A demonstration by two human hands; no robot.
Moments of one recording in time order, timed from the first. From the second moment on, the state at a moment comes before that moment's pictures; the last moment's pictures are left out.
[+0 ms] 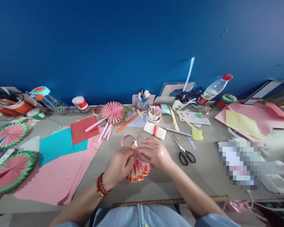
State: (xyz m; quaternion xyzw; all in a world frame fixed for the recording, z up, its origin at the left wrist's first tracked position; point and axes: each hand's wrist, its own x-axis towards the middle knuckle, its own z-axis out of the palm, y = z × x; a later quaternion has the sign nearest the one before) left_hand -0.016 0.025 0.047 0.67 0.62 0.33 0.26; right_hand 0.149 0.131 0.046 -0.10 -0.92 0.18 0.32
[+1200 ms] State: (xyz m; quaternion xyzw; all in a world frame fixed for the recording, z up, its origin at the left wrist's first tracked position) left_hand -0.016 0.024 0.051 0.68 0.61 0.33 0.25; right_hand 0.152 0.136 0.040 -0.10 -0.91 0.25 0.32
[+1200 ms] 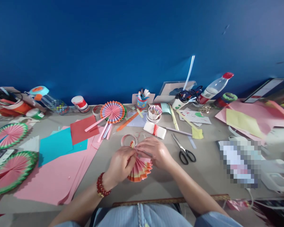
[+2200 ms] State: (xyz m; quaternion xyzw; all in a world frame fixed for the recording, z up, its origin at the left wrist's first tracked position) left_hand -0.017 0.024 0.045 0.63 0.60 0.36 0.34; right_hand 0.156 0.141 0.047 -0.03 -0.94 0.18 0.30
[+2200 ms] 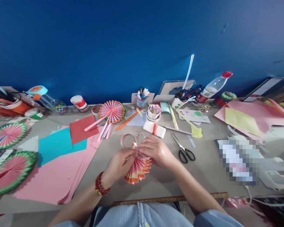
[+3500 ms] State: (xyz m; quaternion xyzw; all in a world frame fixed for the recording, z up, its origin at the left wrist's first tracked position) left_hand -0.015 0.022 0.051 0.66 0.59 0.34 0.32; right_hand 0.158 0.142 0.054 -0.04 -0.92 0.22 0.31
